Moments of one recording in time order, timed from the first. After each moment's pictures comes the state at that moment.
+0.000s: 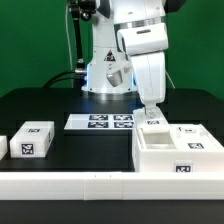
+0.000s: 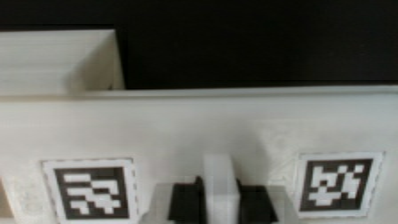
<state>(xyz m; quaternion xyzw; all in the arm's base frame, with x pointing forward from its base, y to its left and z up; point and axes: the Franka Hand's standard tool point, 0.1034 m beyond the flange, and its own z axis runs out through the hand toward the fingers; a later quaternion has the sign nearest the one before) 0.489 0.072 0.060 -0.70 -0.71 -0.05 0.06</state>
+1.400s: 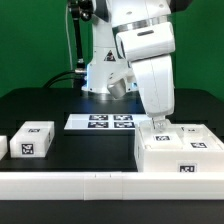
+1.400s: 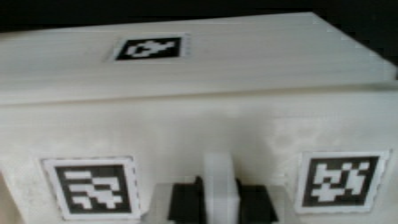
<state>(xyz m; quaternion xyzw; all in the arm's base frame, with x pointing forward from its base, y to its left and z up) 0.577 0.073 0.061 -0.72 -0.69 -0.09 0.06</state>
